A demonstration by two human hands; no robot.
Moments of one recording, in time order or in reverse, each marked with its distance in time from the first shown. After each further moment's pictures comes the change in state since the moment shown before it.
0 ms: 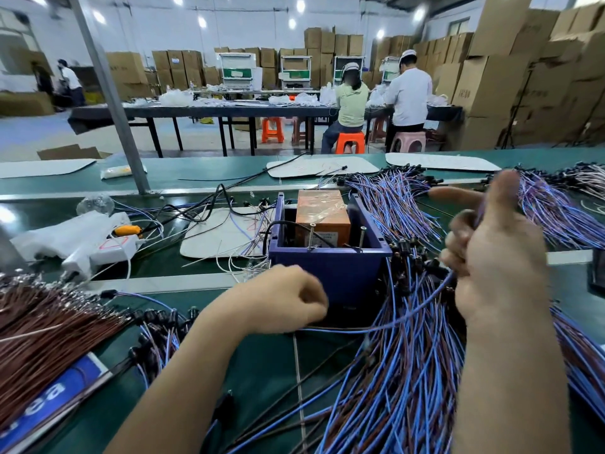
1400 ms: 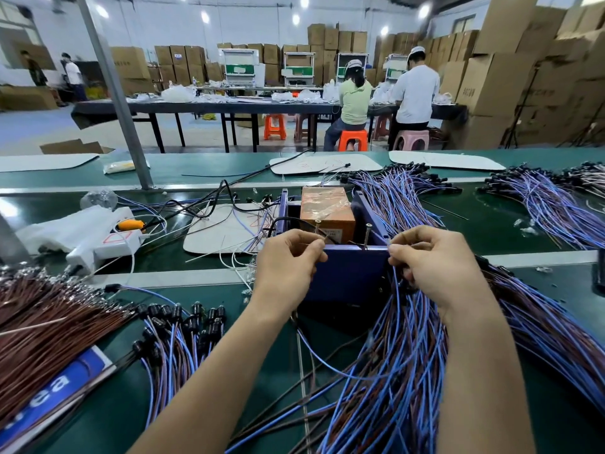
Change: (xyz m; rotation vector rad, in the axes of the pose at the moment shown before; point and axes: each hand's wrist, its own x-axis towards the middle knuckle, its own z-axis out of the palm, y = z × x) left_hand 0.029 0.003 0.024 -0.918 0.662 -0.065; right_hand 0.016 0.044 0.005 -0.612 -0.162 0.092
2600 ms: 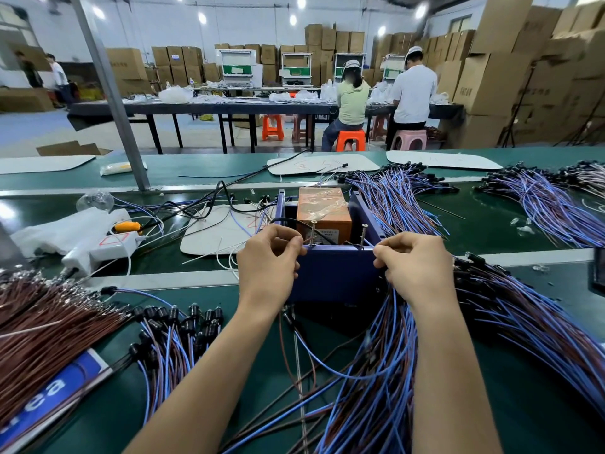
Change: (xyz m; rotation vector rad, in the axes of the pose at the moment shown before) left_hand 0.011 -0.016 -0.008 0.065 0.183 0.096; right_hand 0.009 0.011 0.022 -0.073 0.120 -0.041
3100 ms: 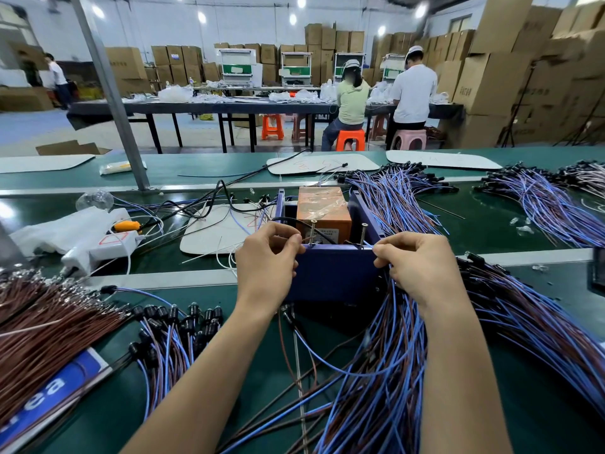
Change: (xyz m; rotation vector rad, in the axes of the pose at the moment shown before) left_hand 0.000 0.002 -0.003 0.018 0.002 0.025; right_hand 0.000 0.001 -0.008 0.092 -0.095 0.021
